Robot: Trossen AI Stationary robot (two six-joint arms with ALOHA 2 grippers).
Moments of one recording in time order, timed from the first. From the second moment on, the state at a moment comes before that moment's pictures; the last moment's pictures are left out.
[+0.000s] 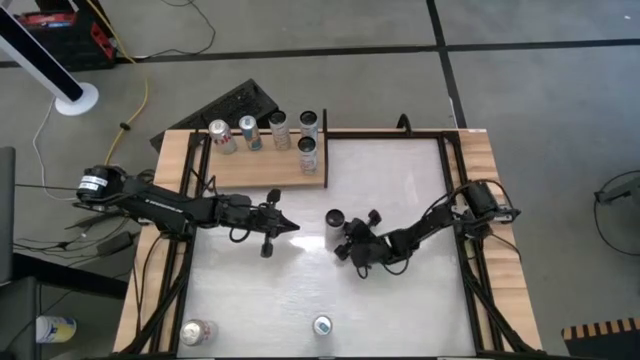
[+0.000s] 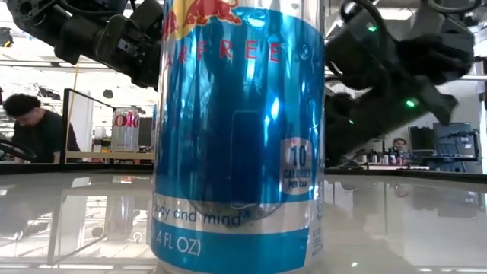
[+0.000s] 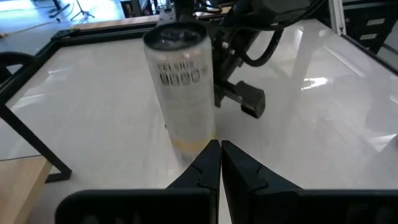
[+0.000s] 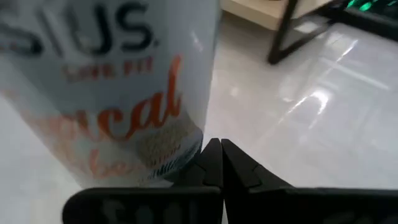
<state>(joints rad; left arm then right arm) -0.05 1.26 0.44 0.56 -0.04 0.09 0.30 1.95 0.75 0.46 0.94 0.60</state>
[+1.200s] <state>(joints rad) -0.09 1.26 0.44 0.72 -0.06 -0.12 0.29 1.95 0.87 0.35 0.95 0.64</state>
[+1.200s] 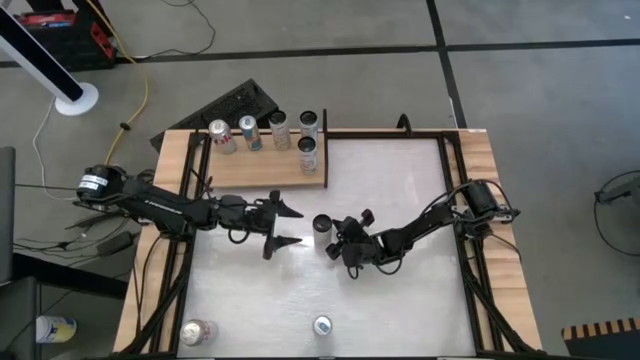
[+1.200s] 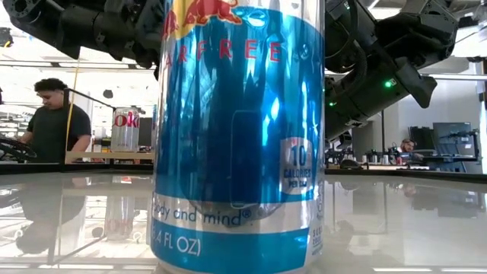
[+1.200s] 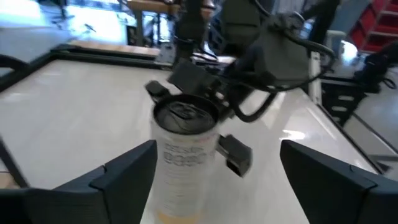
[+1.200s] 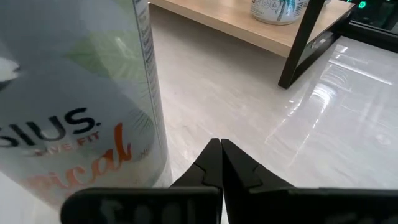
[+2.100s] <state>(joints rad) -0.15 1.43 0.68 0.52 -0.14 0.03 0.30 1.95 0.87 0.26 0.92 0.62</state>
